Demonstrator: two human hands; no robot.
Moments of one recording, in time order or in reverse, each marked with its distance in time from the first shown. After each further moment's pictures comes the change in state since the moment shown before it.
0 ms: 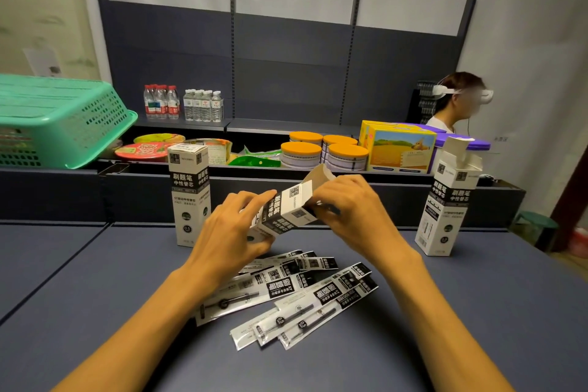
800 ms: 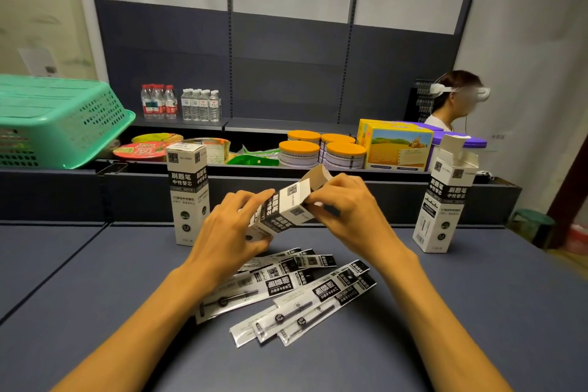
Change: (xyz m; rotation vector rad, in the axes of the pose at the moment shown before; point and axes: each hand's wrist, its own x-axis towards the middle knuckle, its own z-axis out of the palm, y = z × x) left_hand -0.001 0.001 -0.001 -0.002 -0.006 -0.003; right_hand -0.007 0.003 0.007 0.093 0.077 0.032
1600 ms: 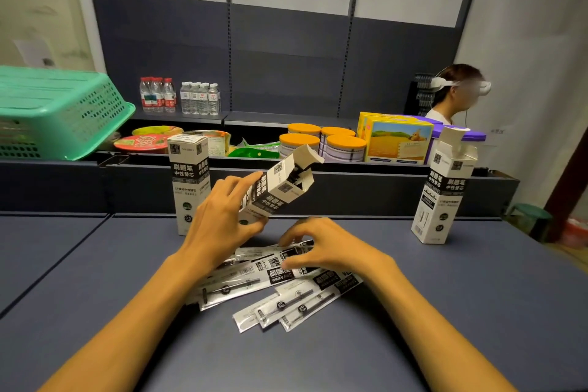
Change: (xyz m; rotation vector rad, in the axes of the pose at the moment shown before) left_hand 0.001 -0.008 -0.006 -0.064 0.058 -0.054; right_hand -0.018 -0.018 0.033 0.357 -0.742 0.338
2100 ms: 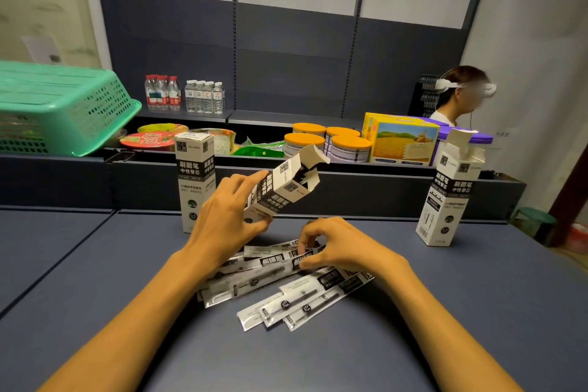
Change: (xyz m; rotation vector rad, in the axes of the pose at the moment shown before) left_hand 0.001 -0.002 0.001 0.019 -0.009 -0.010; right_hand -0.005 0.005 -0.006 0.034 -0.009 0.041
